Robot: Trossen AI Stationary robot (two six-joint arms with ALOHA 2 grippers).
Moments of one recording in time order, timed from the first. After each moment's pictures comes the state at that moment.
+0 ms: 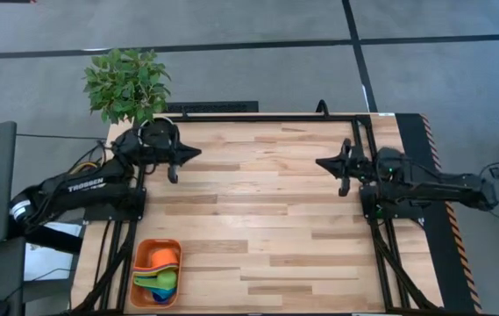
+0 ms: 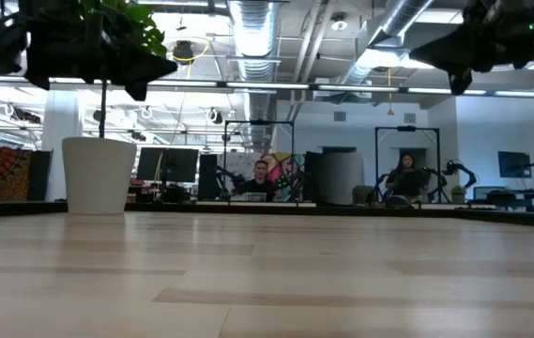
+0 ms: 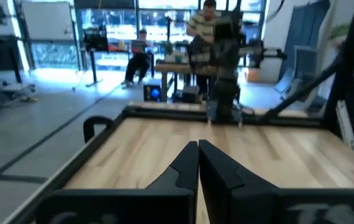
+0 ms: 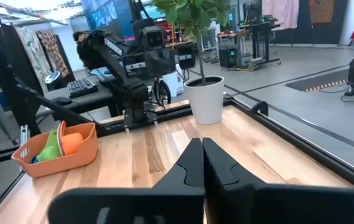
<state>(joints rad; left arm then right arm) 0.66 0.78 0.24 0.71 0.54 -0.10 -0.19 0.37 0.28 0.10 0.02 0.18</state>
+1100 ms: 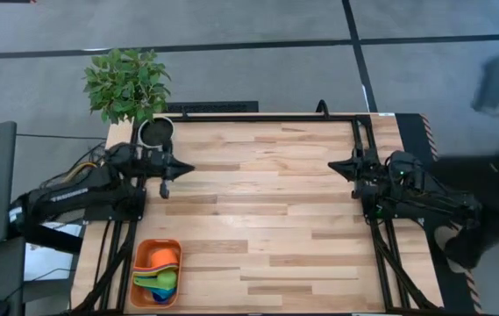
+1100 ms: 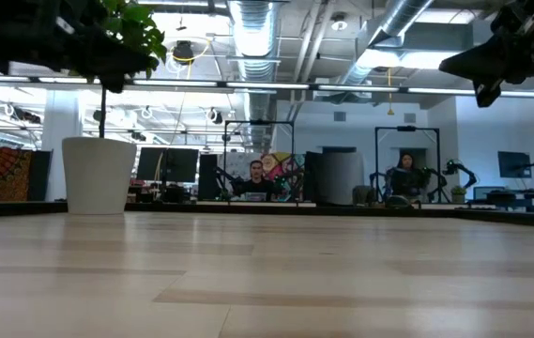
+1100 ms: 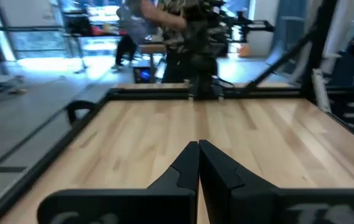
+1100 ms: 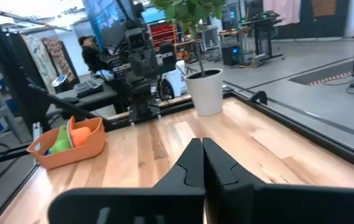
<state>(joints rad) 0.45 0.46 0.24 0.29 0.38 0.01 -0.32 0.00 0.22 -0.20 -0.11 0.22</state>
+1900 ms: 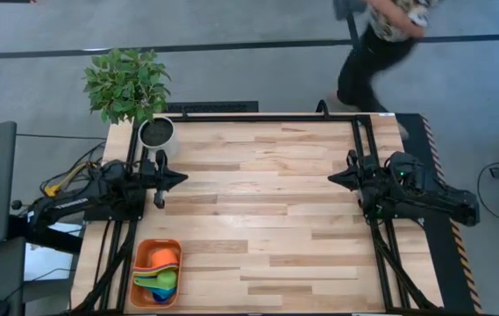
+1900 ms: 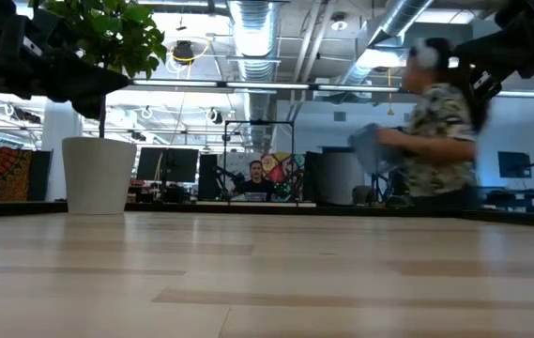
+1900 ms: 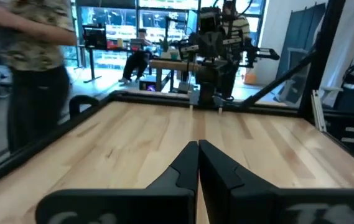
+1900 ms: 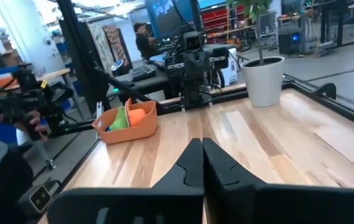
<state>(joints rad) 0.30 0.00 0.01 0.14 0.18 -0.10 -0.29 0.00 0.22 -0.20 -0.32 0.24</state>
